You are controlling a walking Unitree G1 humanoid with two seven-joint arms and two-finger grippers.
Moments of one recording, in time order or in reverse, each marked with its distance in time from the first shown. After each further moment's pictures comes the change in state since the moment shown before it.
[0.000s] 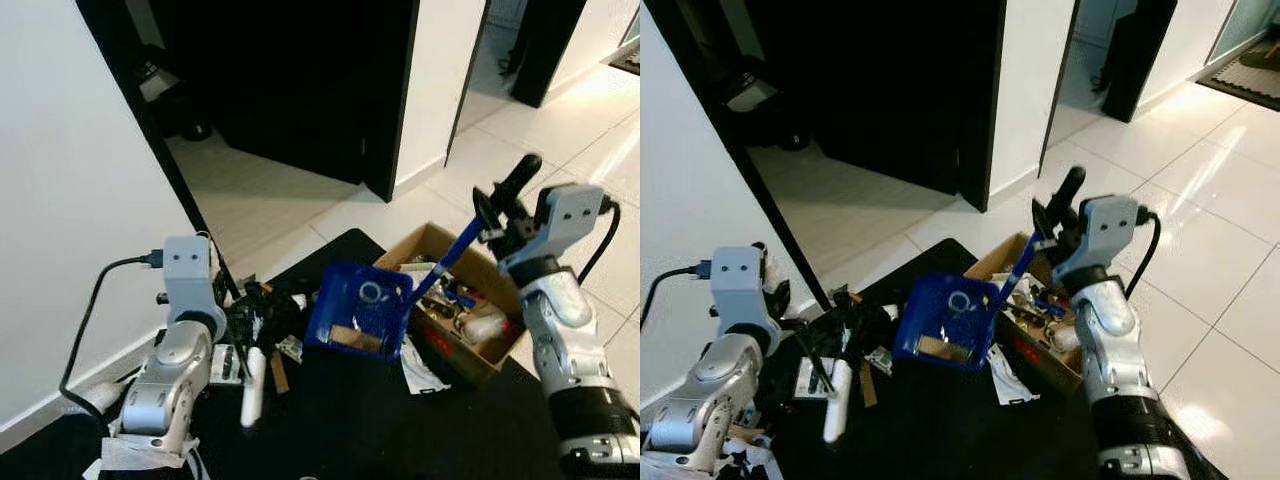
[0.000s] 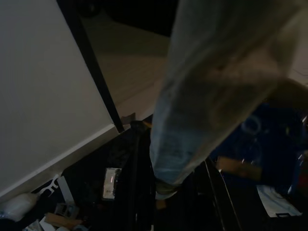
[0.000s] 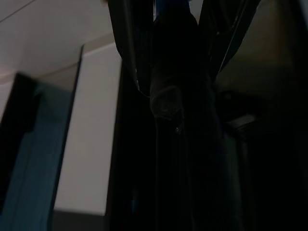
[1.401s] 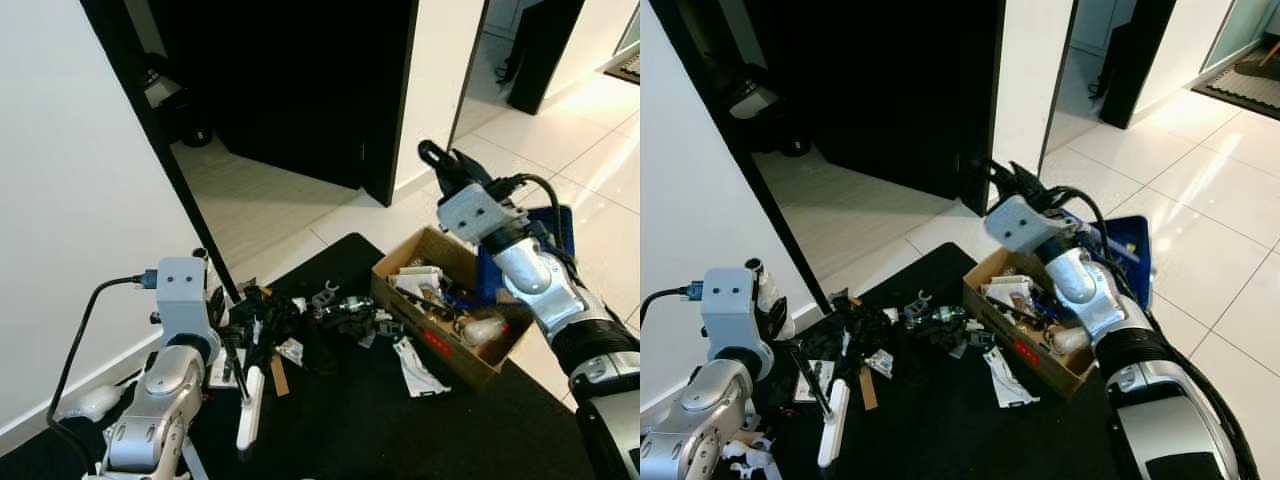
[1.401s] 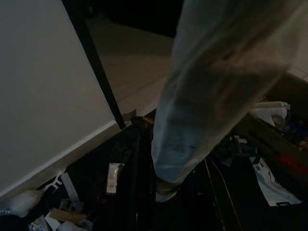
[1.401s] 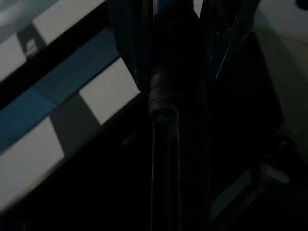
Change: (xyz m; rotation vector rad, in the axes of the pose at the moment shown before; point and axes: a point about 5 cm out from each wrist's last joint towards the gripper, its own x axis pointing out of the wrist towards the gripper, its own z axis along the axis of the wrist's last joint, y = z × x) left arm -0.024 0.008 -0.012 0.025 0.007 -0.012; right arm 0.030 0.042 -0.010 -0.768 -0.182 0.268
